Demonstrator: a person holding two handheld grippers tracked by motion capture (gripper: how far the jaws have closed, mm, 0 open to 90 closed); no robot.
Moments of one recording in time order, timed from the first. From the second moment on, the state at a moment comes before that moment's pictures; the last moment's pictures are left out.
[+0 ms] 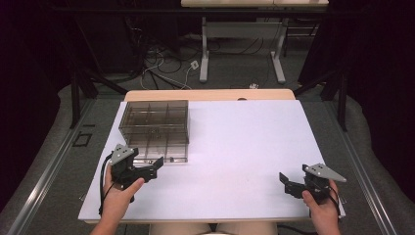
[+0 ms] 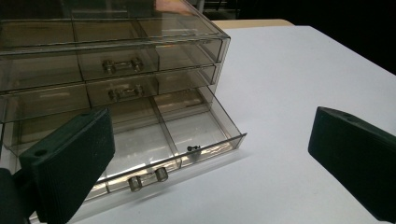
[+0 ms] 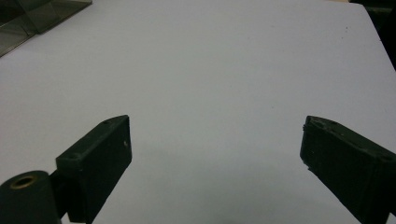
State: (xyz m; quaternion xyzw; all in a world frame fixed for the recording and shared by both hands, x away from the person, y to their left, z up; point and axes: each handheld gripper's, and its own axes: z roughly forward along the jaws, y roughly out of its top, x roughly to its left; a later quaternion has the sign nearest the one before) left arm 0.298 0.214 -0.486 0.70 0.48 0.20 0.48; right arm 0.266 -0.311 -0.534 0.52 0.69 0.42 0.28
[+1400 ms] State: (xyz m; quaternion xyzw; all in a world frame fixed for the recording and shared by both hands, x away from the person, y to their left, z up) left arm 0.272 0.263 -0.514 0.68 0.52 0.22 0.47; right arm 0.267 -0.310 -0.535 0.52 0.69 0.42 0.28
